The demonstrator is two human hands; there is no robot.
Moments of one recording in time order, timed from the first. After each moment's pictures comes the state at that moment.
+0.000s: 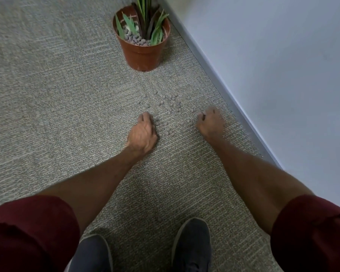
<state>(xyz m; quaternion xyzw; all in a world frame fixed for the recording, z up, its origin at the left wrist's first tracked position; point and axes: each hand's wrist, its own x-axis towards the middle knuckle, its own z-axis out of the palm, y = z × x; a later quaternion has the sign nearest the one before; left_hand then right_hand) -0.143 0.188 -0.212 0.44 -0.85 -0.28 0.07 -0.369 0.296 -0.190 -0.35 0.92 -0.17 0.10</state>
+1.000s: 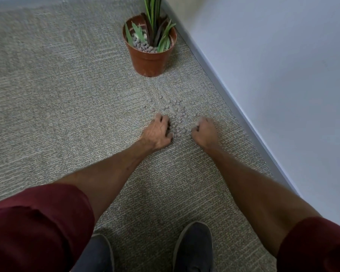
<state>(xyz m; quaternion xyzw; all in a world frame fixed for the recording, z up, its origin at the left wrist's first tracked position) -0.171 0.177 -0.215 0.35 -0.89 -0.29 0.02 -0.340 0.299 -0.194 -0.40 0.88 -0.19 0.15</state>
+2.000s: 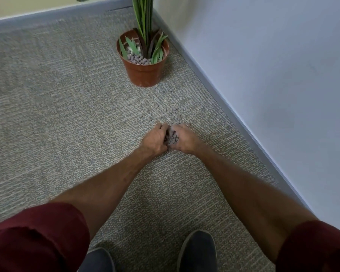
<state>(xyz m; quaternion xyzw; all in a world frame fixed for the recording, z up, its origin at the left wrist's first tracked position) -0.181 0.178 -0.187 0.36 -0.90 -0.26 -0.05 -0.319 0.268 -0.180 -0.51 0.78 -0.14 0.32</state>
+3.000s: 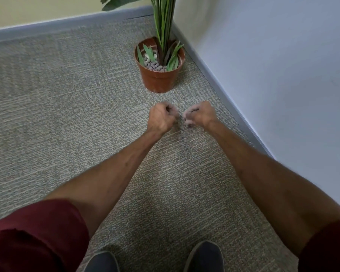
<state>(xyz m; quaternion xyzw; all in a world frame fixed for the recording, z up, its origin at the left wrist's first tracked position) -0.193 0.128 -0.116 0.46 -0.75 -0.43 0.20 -0.352 0.197 -0.116 -0.33 0.82 -0.33 0.34</state>
